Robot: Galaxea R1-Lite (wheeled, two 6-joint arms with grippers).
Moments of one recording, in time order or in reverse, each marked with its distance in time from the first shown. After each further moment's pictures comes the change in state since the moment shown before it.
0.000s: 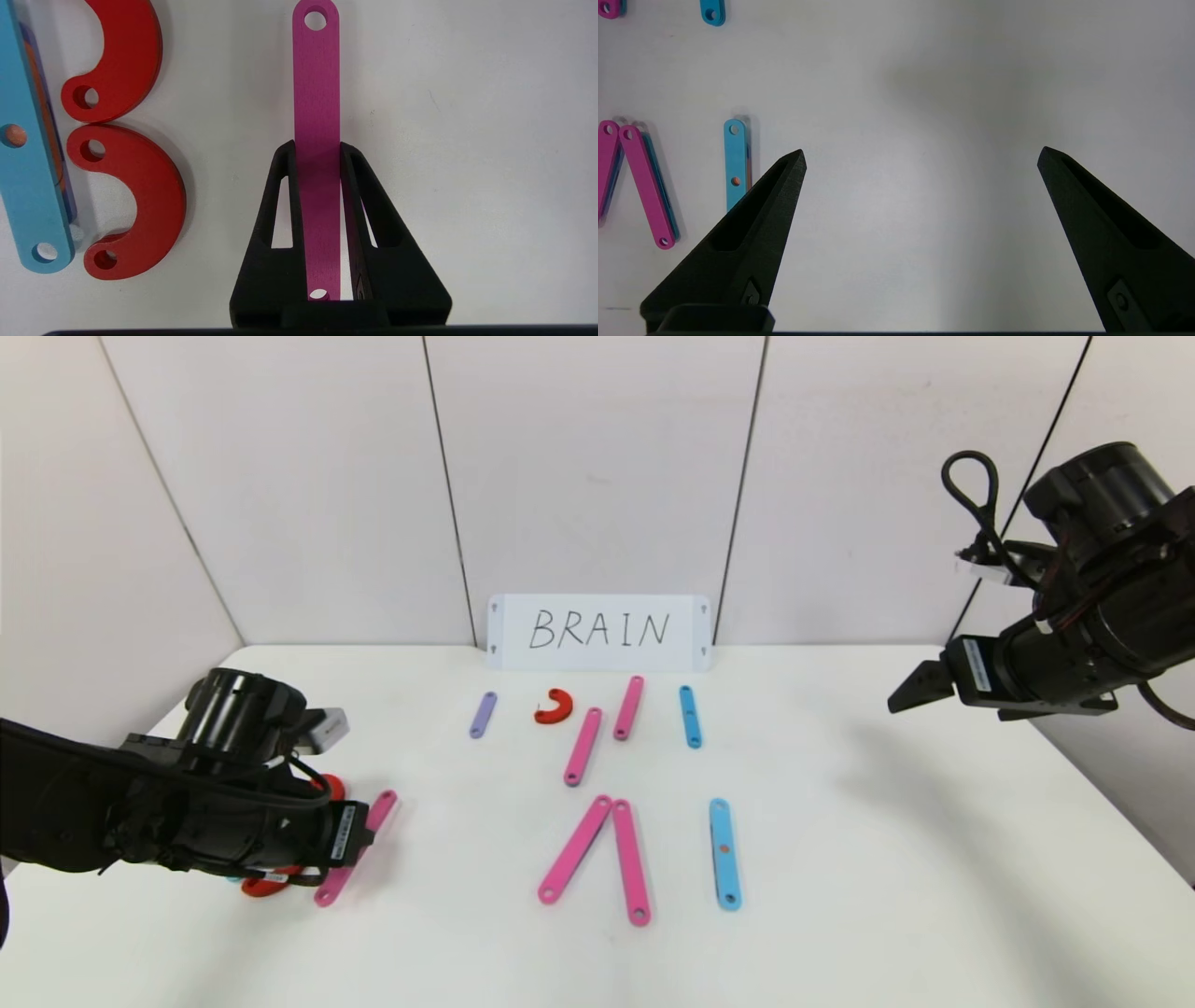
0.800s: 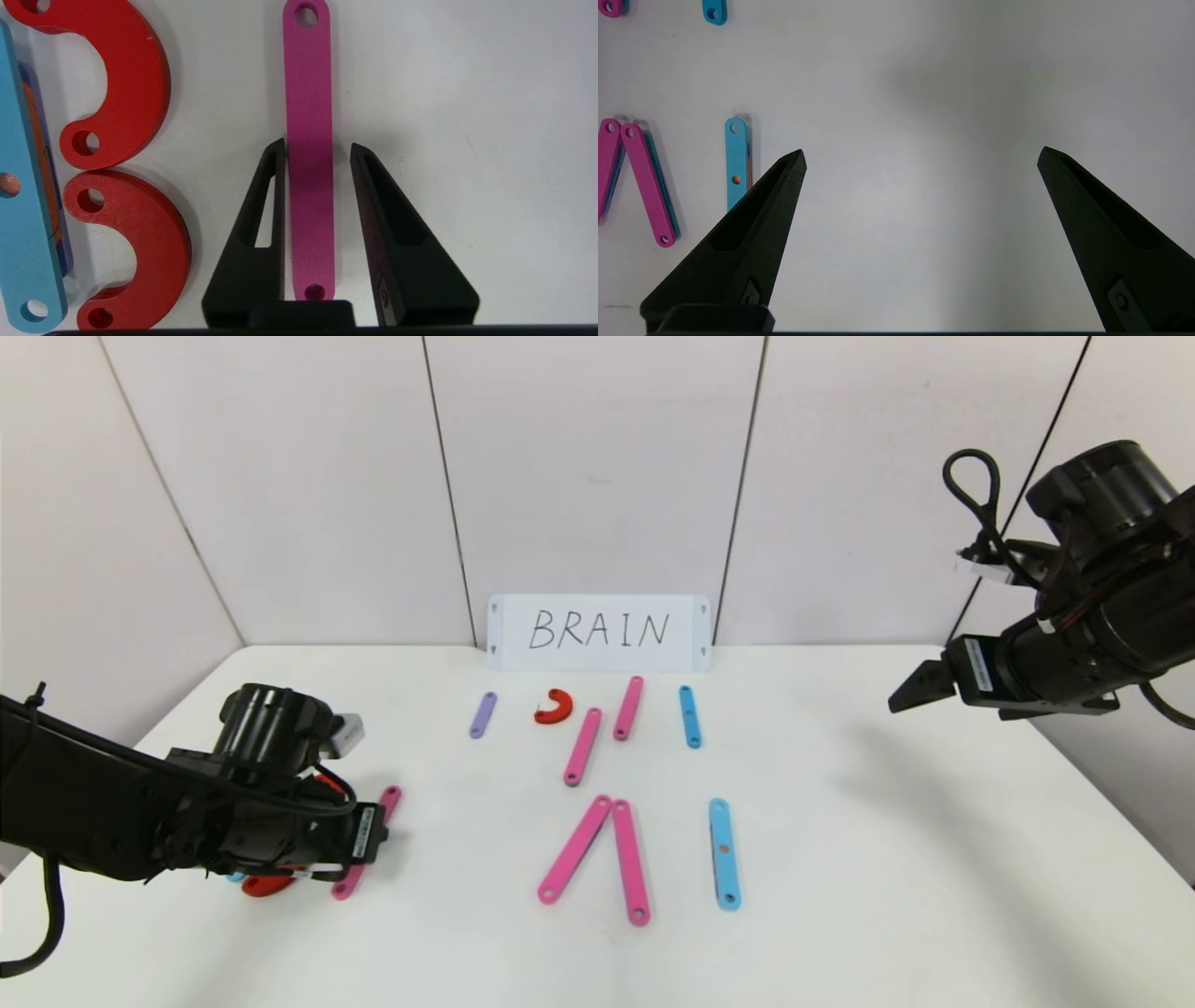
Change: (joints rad) left arm -0.018 0.087 0.026 -0.131 0.066 -0.002; right arm 0.000 -0.004 0.001 0.000 0.001 -0.003
